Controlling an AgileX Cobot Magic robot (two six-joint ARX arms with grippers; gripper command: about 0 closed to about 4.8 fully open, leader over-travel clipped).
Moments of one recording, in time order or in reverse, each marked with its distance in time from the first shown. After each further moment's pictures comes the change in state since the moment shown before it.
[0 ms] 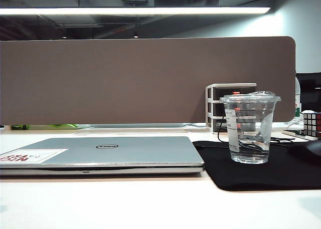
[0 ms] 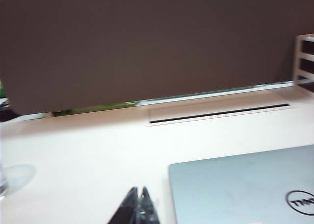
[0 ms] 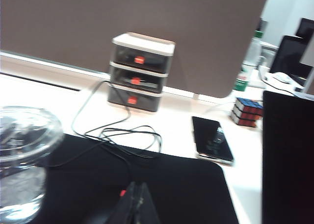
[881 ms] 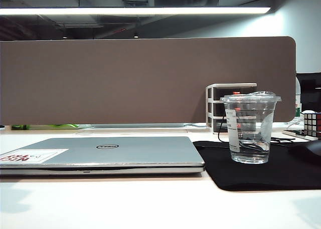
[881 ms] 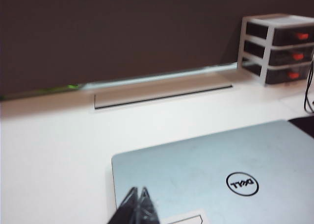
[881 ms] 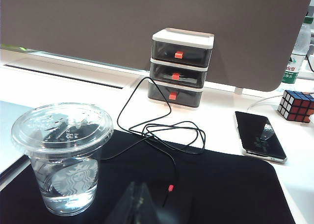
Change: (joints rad) left arm -0.002 0.325 0.026 0.210 0.191 -0.066; right arm 0.000 0.000 0.000 -0.037 -0.149 0.082
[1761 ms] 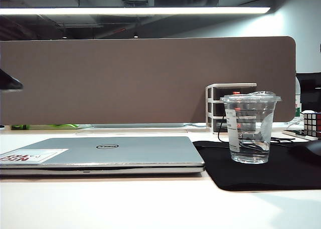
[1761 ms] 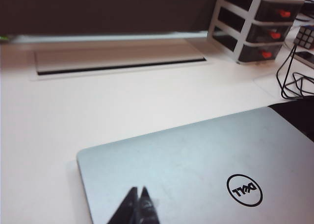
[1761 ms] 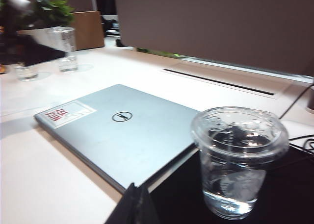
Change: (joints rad) left arm 0.311 0.852 0.277 0.354 0.520 -0.069; right arm 0.000 0.000 0.000 -0.008 -0.535 0.155
